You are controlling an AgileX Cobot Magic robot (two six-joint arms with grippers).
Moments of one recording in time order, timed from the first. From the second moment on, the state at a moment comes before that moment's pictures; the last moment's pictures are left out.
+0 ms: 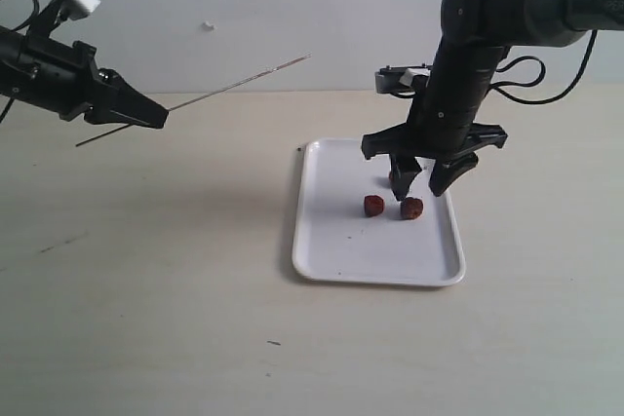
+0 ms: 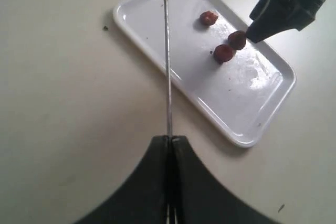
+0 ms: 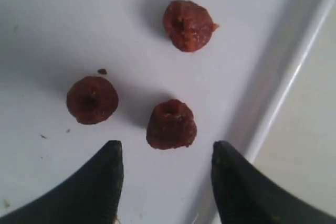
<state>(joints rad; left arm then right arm) 0.00 1.96 -1.38 -1.07 1.05 1.33 0.16 2.23 -1.71 0.13 1.09 0.03</state>
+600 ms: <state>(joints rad) 0.00 1.96 -1.38 -1.07 1.05 1.32 0.16 2.29 -1.73 0.13 1.04 0.04</state>
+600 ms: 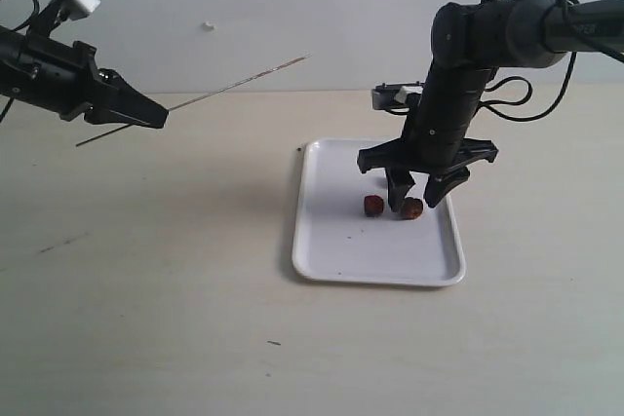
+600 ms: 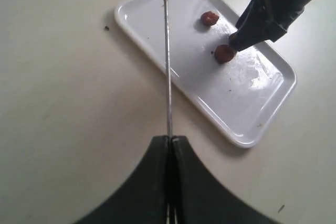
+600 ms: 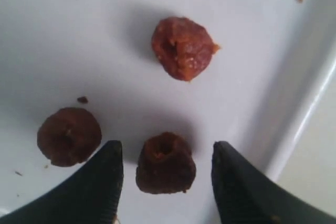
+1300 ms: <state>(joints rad) 0.00 1.96 -1.38 -1.07 1.05 1.32 0.16 2.32 -1.73 0.12 1.04 0.03</state>
